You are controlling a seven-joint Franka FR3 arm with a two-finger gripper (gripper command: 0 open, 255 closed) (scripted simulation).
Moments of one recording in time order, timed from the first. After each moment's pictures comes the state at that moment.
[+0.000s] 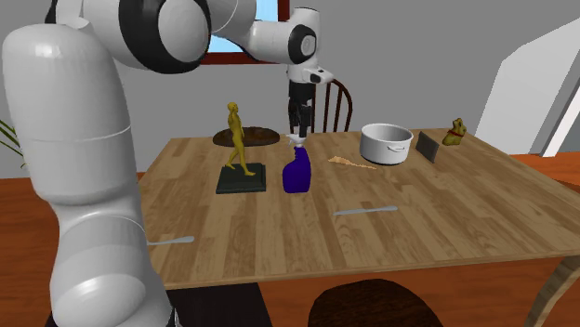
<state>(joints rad) 0.14 0.14 0.50 -1.78 -0.03 1.90 0.80</state>
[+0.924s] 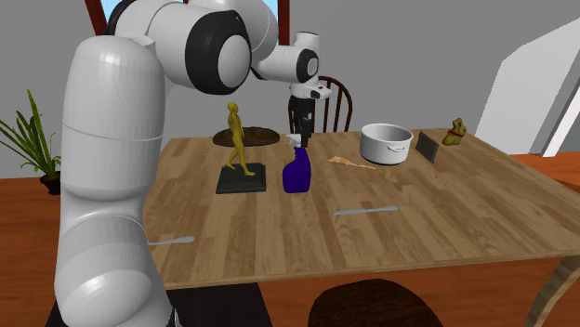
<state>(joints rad) 0.22 0.35 0.49 -1.67 -0.14 1.95 0.92</state>
